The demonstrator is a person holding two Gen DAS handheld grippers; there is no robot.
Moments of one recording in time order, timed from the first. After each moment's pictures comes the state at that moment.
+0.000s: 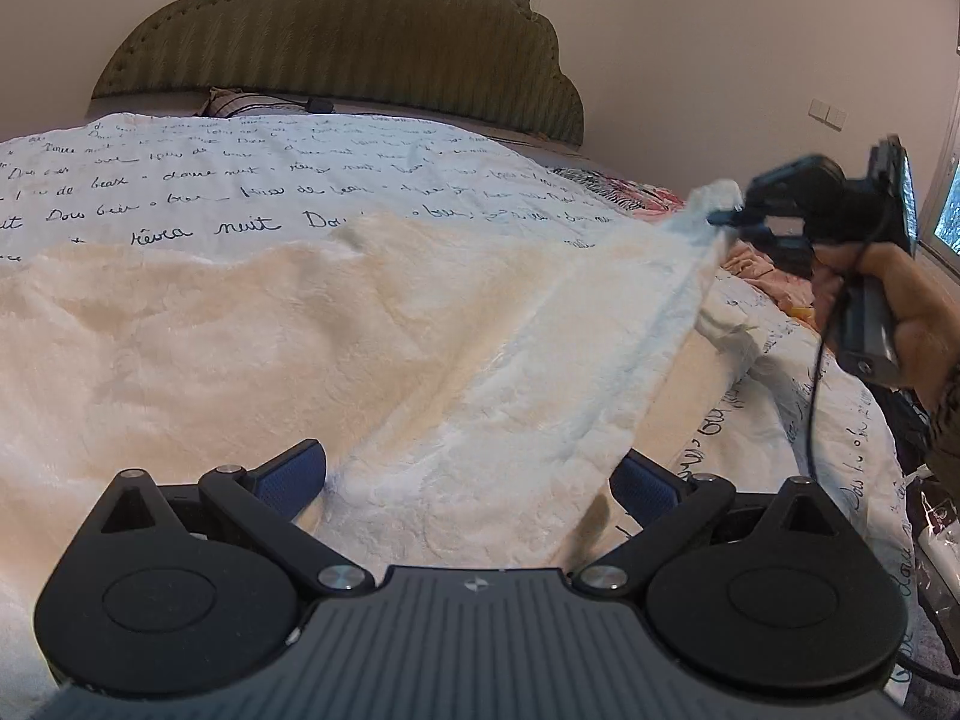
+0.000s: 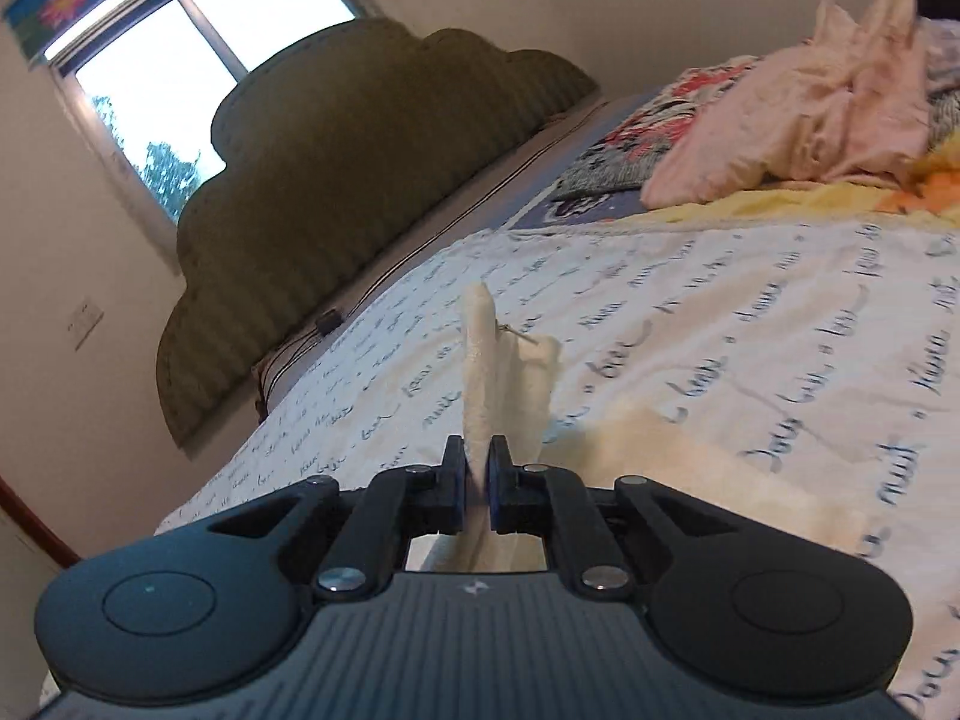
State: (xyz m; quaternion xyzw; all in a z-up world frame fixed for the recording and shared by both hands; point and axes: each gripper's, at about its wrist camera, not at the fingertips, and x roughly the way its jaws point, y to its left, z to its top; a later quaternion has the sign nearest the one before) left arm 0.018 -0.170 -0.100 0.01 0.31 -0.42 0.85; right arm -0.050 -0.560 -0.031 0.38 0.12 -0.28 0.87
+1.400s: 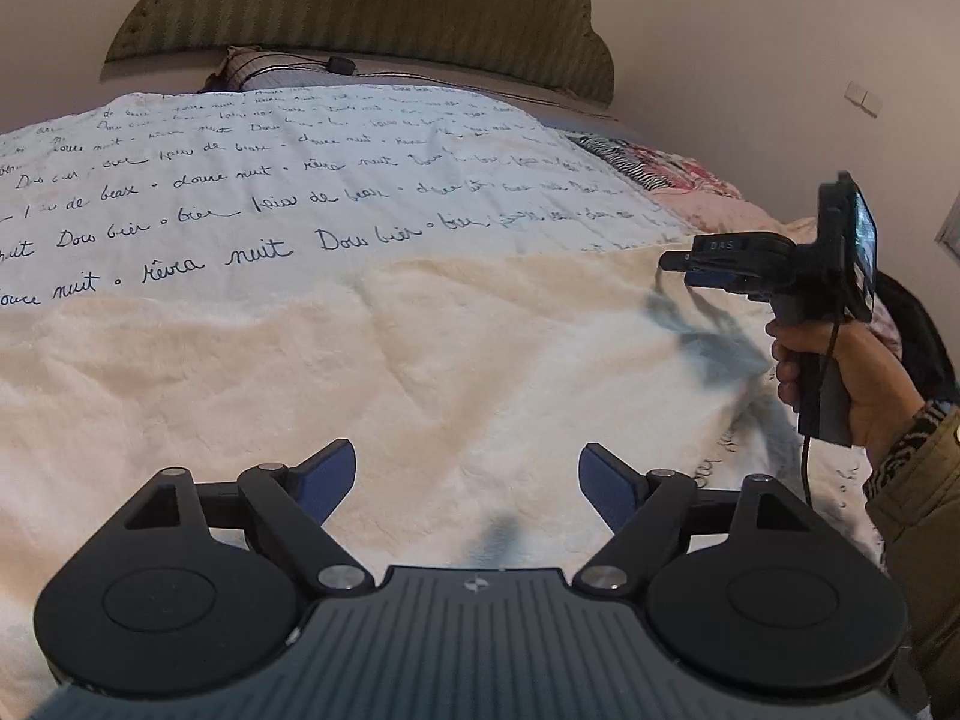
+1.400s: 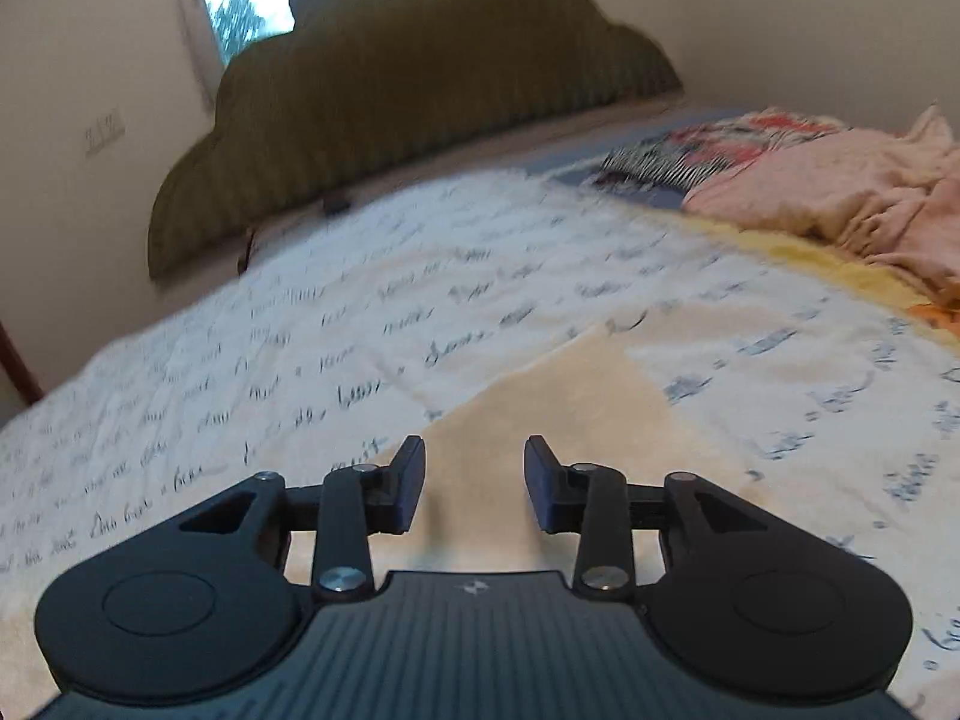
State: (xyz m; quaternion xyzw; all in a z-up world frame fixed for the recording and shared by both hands) left arm 0.044 -0.192 -0.050 0.03 0.38 -0.39 0.84; right arm 0.004 -0.565 -0.052 0.22 0.26 -0.23 0.91
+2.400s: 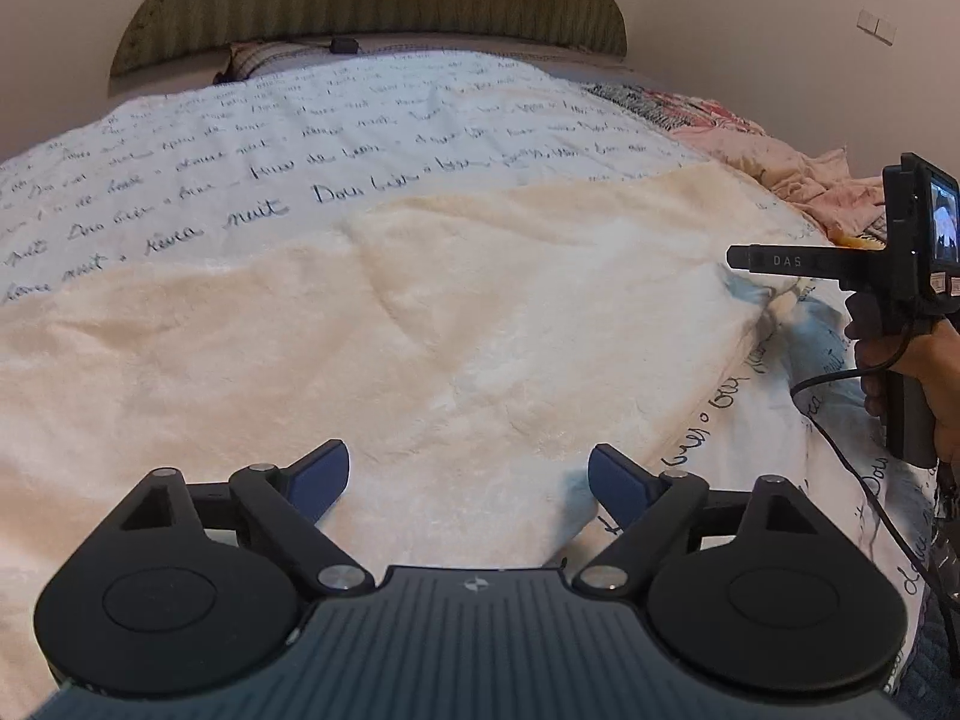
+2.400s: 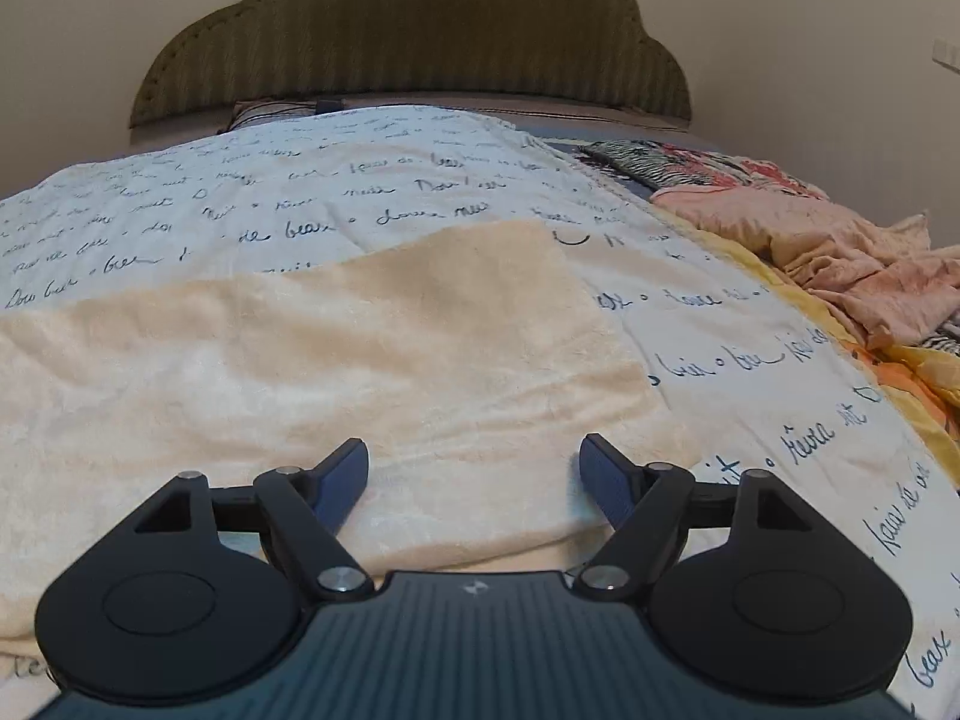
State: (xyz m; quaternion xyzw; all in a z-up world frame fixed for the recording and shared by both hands) left arm 0.012 -0.196 -0.061 0.09 0.36 -0.36 0.85; right arm -0.046 -0.531 -0.080 0.07 0.32 -0.28 0.90
